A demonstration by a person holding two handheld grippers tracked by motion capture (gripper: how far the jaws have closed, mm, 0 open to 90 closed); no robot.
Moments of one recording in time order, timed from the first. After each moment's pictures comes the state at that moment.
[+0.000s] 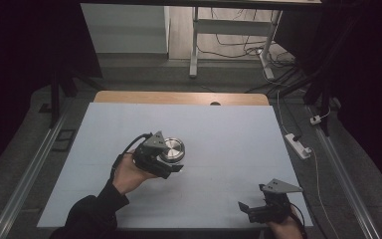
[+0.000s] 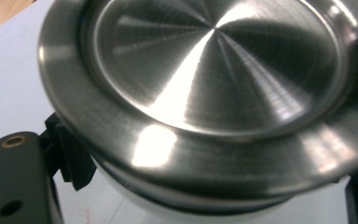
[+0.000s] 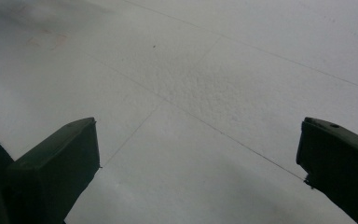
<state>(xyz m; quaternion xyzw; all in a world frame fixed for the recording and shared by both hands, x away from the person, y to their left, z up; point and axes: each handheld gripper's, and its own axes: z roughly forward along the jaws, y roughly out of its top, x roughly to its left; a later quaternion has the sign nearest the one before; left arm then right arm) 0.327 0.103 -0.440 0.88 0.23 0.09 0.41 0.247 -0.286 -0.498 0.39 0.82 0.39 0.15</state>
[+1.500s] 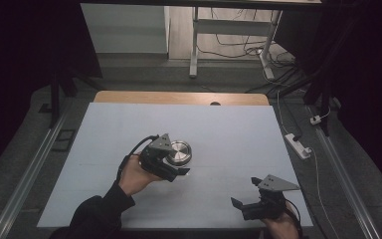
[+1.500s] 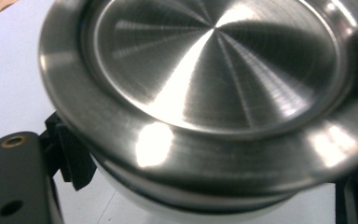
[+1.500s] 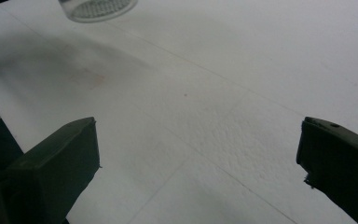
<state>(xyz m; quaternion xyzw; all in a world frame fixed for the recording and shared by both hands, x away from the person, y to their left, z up) 0.324 0.091 -0.443 0.87 0.22 0.07 0.43 0.248 -0.263 -0.478 0.34 0.81 0.45 0.16</state>
